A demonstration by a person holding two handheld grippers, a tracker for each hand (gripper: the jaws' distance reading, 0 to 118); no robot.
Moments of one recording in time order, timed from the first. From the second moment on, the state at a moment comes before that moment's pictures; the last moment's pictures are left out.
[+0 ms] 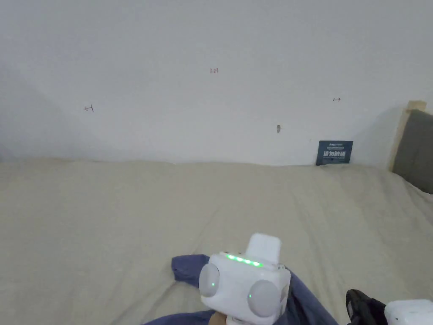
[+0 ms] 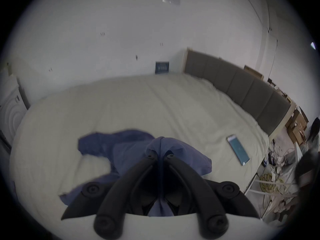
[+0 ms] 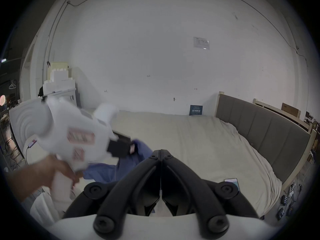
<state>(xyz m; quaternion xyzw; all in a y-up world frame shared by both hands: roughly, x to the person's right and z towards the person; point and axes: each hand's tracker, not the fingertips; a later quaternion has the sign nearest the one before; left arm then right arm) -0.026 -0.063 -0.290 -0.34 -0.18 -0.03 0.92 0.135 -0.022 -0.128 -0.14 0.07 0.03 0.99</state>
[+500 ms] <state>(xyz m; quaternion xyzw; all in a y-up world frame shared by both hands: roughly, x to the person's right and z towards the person) -0.030 -0.141 -0.291 -0.42 -0.18 0.03 0.89 0.131 -0.038 -0.146 -0.17 0.08 0.02 0.98</state>
